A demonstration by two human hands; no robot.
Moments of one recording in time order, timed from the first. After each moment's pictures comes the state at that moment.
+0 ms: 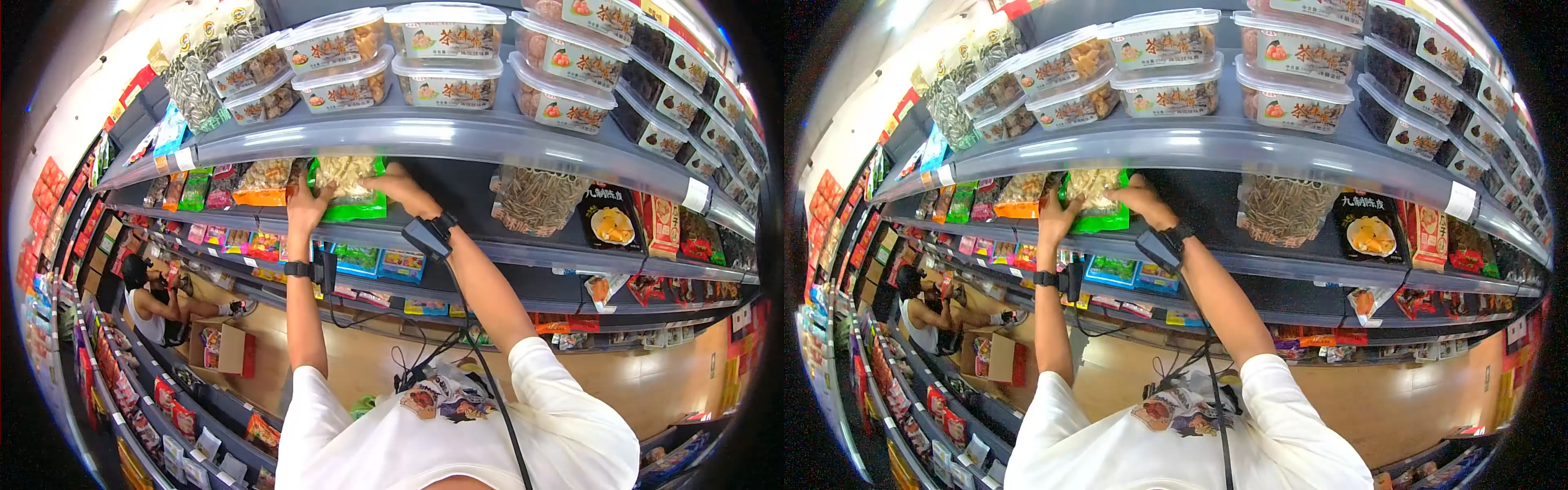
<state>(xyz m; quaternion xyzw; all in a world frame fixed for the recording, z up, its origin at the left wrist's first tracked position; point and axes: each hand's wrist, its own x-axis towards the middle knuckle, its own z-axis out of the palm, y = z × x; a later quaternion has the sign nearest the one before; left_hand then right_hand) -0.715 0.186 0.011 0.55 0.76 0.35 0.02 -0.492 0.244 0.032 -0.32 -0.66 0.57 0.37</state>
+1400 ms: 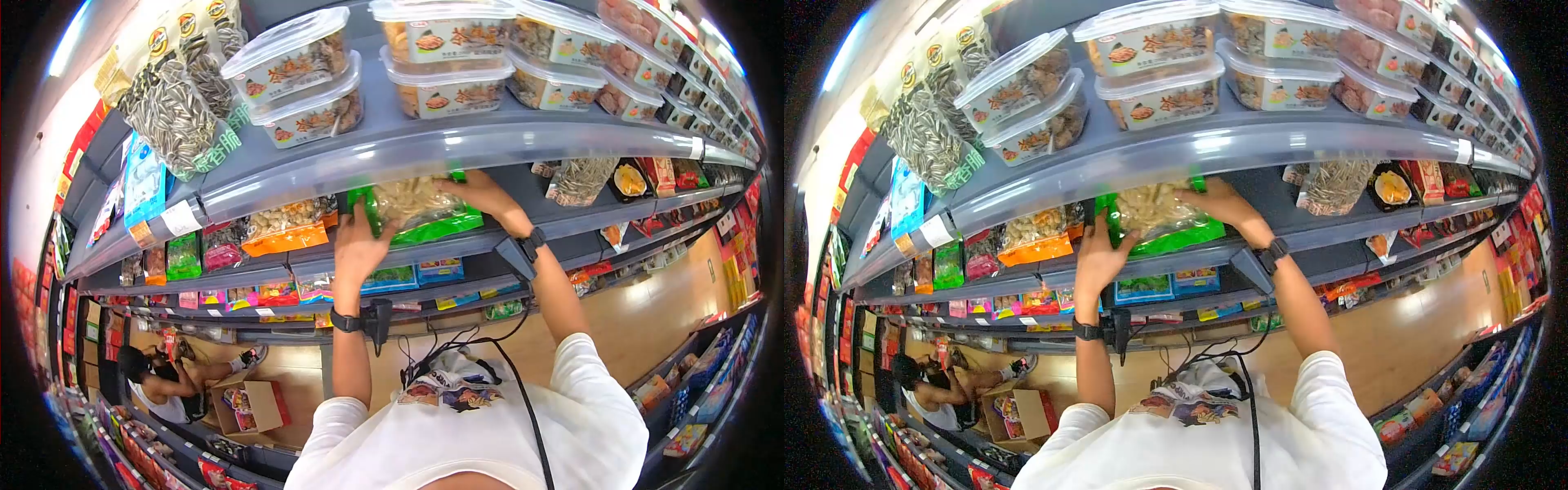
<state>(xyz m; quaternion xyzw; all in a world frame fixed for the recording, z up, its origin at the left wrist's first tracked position) -0.728 0.161 0.032 0.72 0.61 0.33 0.08 -0.479 0.220 0.043 -0.48 -0.72 0.33 0.39</state>
